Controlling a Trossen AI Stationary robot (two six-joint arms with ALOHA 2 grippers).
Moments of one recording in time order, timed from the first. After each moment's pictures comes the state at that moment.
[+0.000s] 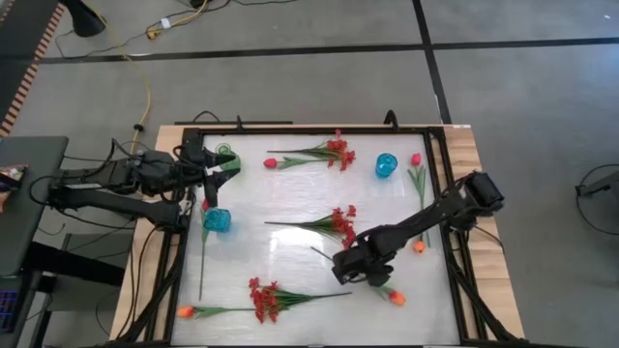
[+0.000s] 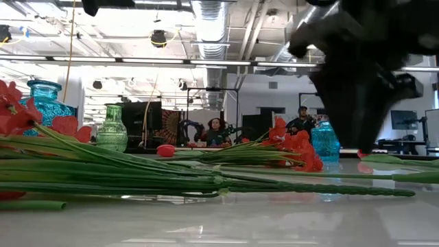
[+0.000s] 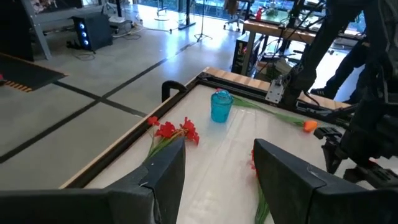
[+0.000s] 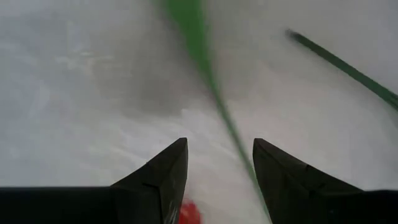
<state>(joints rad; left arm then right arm) -0.03 0.67 0.92 -0.53 -0.44 -0.23 0.41 1.82 1.22 -0.77 0.01 -1.78</state>
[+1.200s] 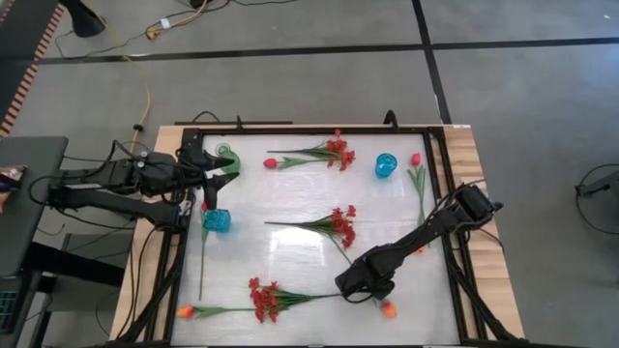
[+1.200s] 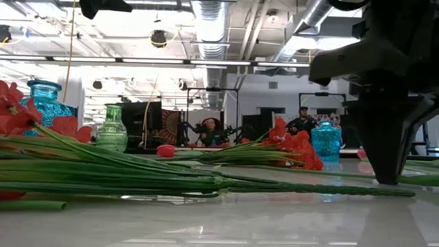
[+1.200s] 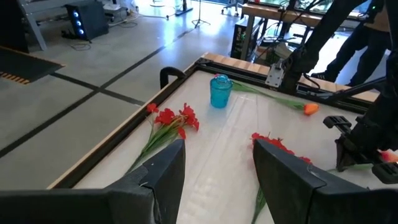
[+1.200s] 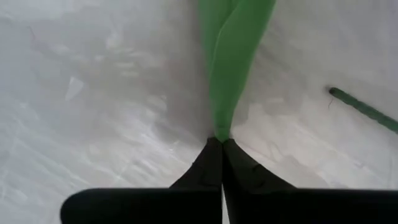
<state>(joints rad) -0.03 0.67 0.92 -0.59 -0.42 -0.23 0.54 1.94 1.26 -0.78 0.05 -1.65</state>
